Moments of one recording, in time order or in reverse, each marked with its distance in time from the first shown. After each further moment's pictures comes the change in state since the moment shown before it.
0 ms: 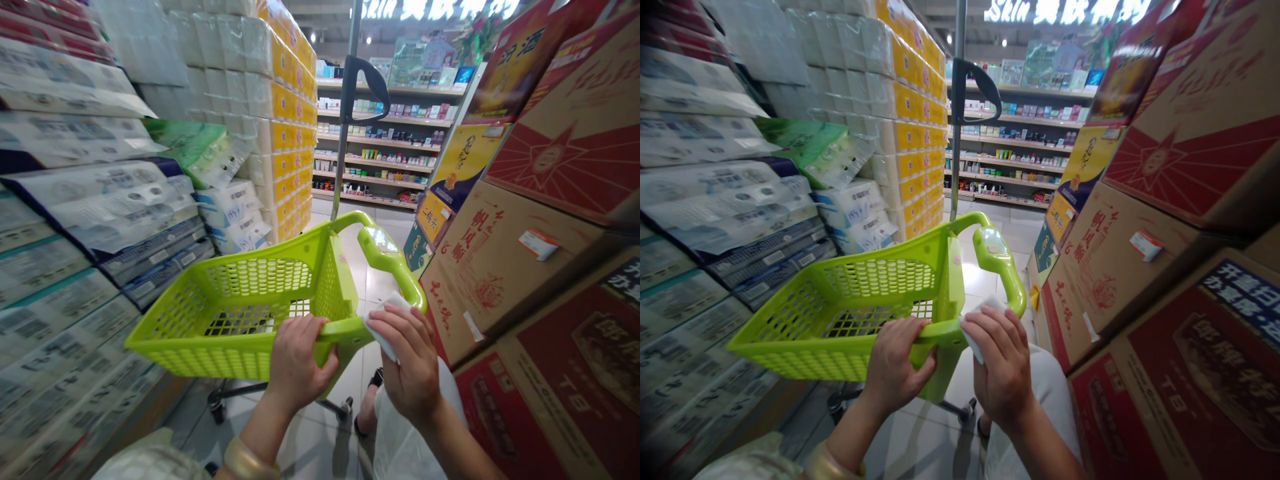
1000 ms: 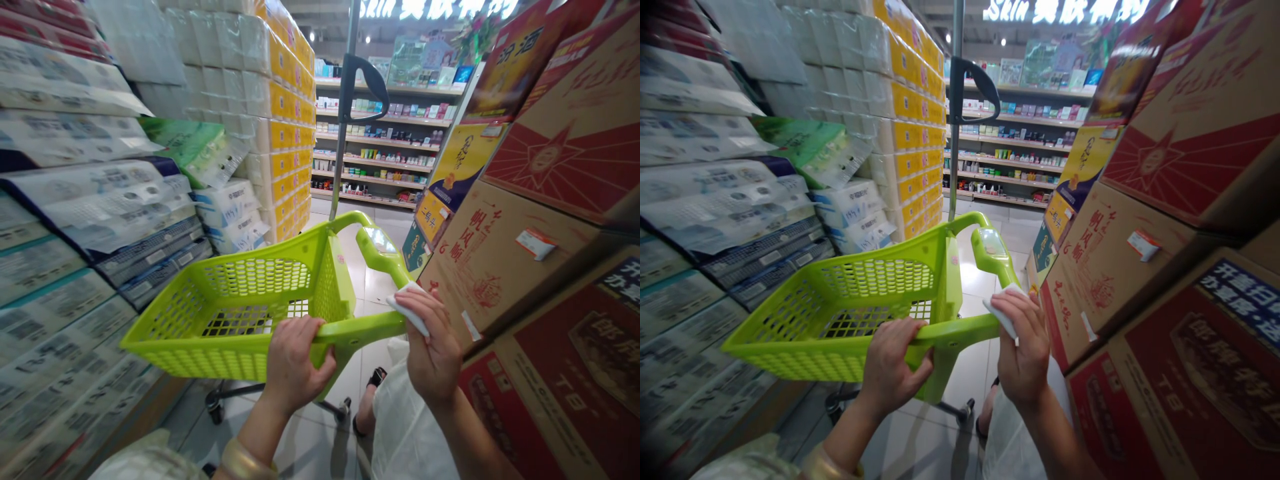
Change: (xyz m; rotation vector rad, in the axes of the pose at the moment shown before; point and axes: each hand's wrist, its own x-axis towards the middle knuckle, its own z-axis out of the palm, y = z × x) left_hand 0.000 0.000 -0.001 0.021 0.039 0.009; right_hand 0.006 0.018 -0.008 0.097 0.150 0.146
